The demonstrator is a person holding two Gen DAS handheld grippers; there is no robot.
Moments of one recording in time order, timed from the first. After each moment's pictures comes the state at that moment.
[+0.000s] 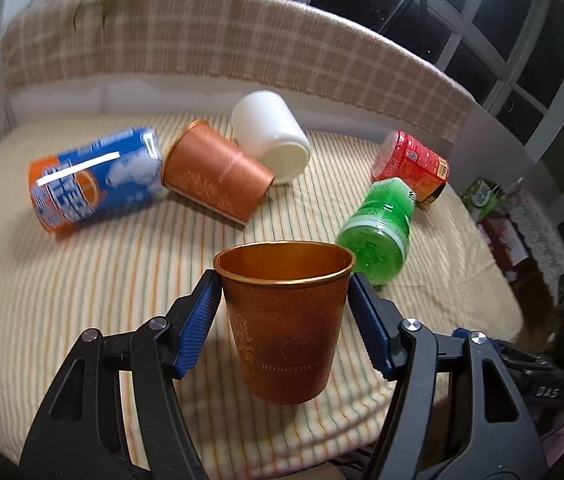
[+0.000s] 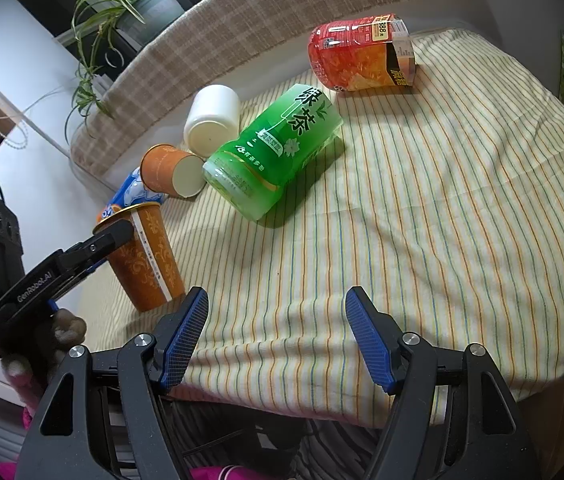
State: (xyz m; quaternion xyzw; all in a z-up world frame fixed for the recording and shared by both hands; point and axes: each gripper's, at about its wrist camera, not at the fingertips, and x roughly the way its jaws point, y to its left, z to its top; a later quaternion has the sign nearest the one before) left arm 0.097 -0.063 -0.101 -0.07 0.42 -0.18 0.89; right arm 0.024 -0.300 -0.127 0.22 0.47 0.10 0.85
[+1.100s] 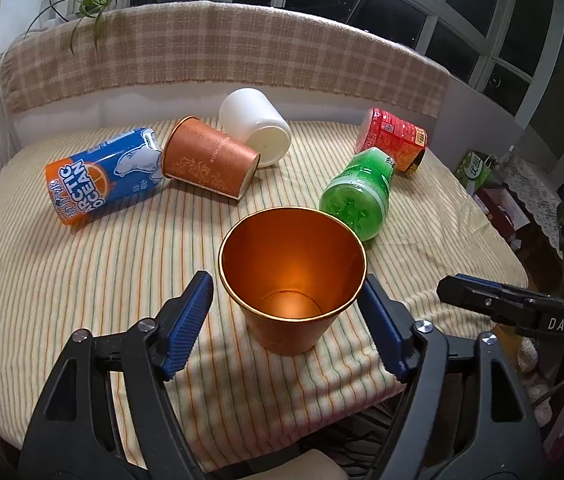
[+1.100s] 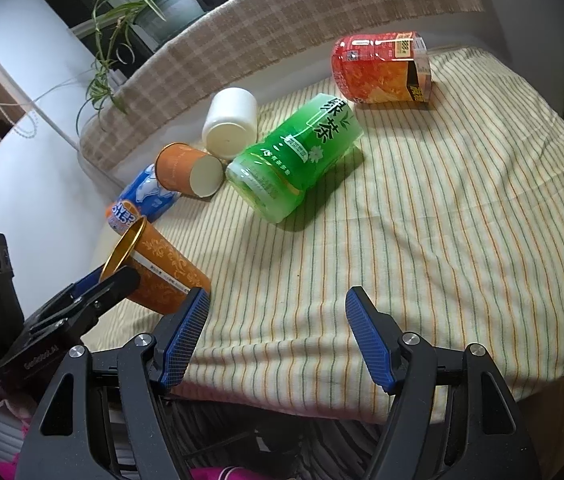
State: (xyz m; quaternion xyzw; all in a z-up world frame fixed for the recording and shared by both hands) left arm 0.053 -0.061 -0.099 -0.03 0.41 -0.20 0.89; right arm 0.020 -0.285 -0.116 0.20 0.45 0.10 0.86
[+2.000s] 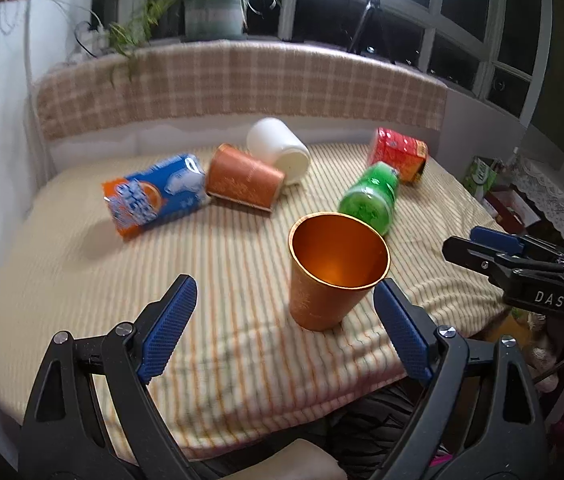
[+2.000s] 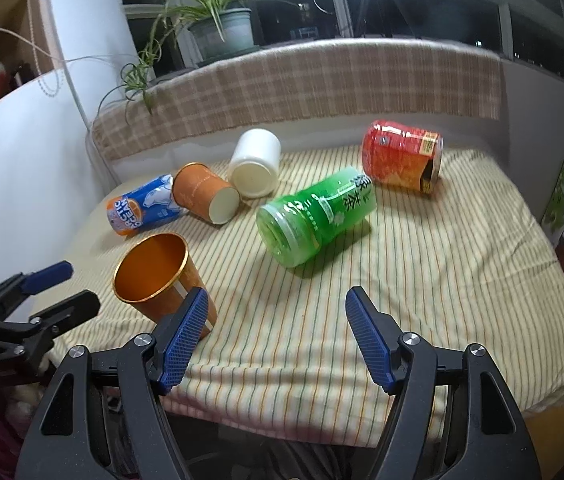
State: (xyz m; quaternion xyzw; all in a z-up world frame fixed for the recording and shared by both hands) left arm 0.007 -0.031 -0.075 0.00 0.35 -0.17 0.92; right arm 0.002 -0.245 -0.079 0.06 0.37 0.08 0.92
